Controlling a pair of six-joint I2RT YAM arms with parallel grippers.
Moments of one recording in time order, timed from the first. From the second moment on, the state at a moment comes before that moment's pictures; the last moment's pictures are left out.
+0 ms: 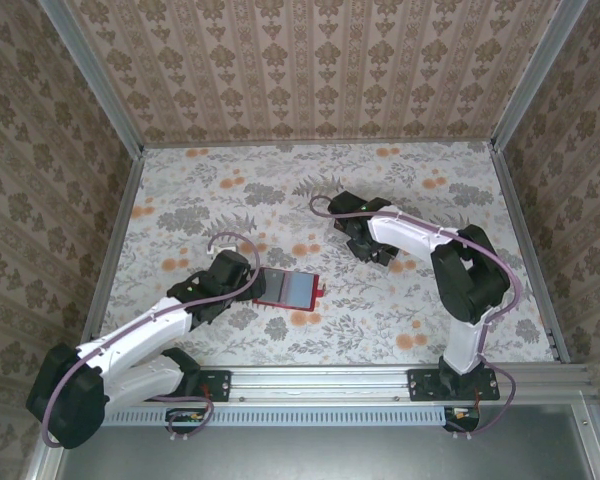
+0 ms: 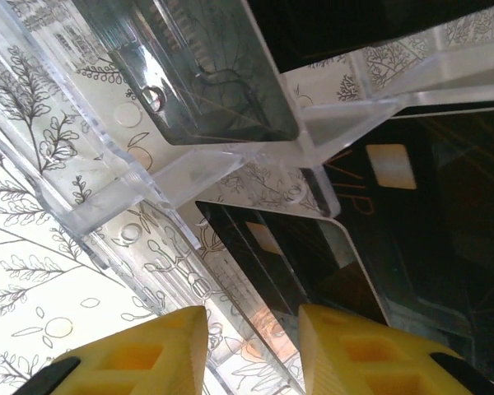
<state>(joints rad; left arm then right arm) -0.69 1.01 0.50 -0.43 -0.28 -0.61 0.55 1.86 1.31 -0.90 0.45 0.07</state>
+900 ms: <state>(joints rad) -0.69 1.01 0.50 -0.43 -0.27 -0.61 0.55 1.84 1.31 -0.89 0.39 -0.04</state>
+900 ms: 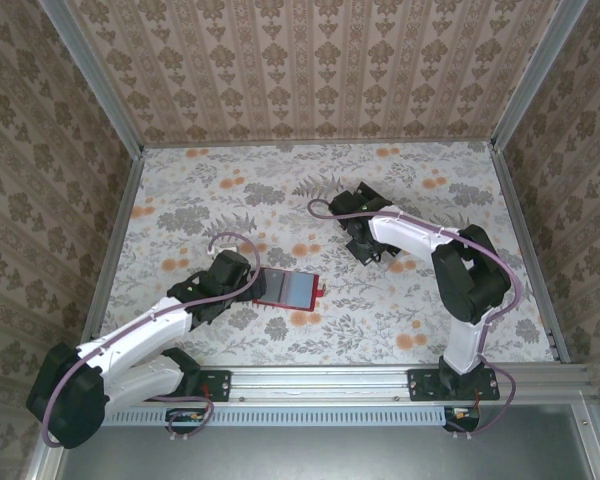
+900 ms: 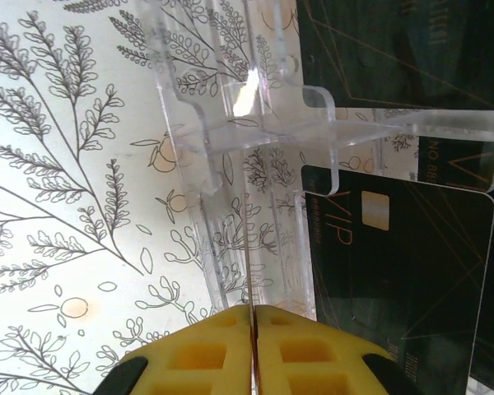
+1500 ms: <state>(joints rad) -0.69 1.01 0.51 -0.43 -0.27 -0.59 0.56 1.71 1.38 -0.93 0.30 -0.07</state>
